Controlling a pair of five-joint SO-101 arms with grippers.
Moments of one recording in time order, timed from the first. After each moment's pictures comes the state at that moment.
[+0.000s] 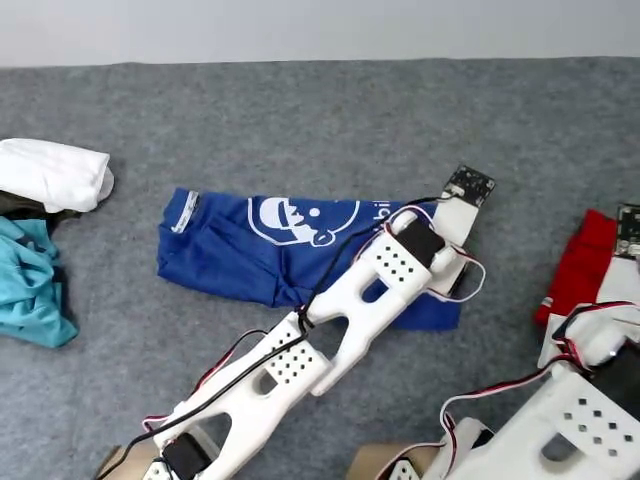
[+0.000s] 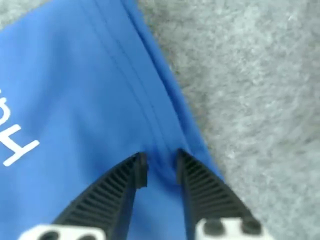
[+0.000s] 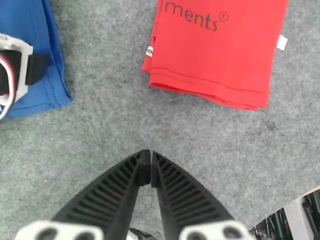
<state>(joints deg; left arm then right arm) 45.3 74.9 -80.7 91.3 23.3 39.5 -50.9 21.5 100.6 25.0</state>
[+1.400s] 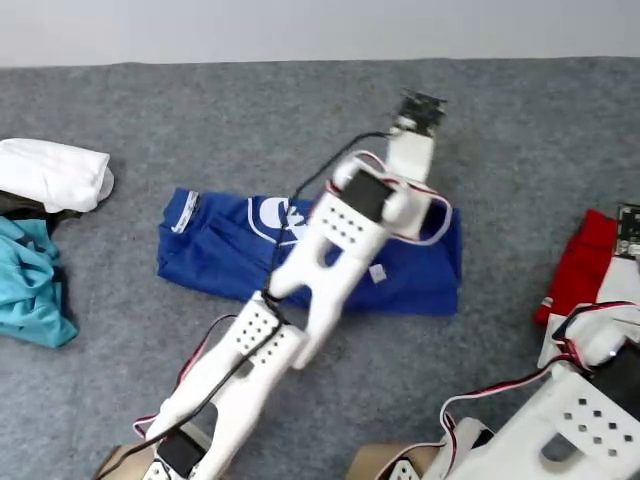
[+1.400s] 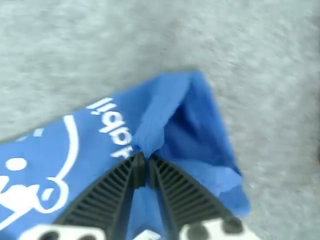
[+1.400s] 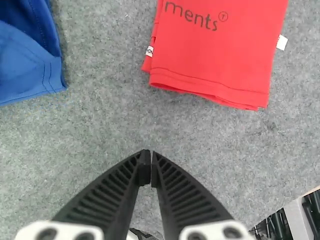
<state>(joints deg) 34.0 68.7 -92.9 98.9 23.3 39.5 -50.9 21.5 100.7 25.0</state>
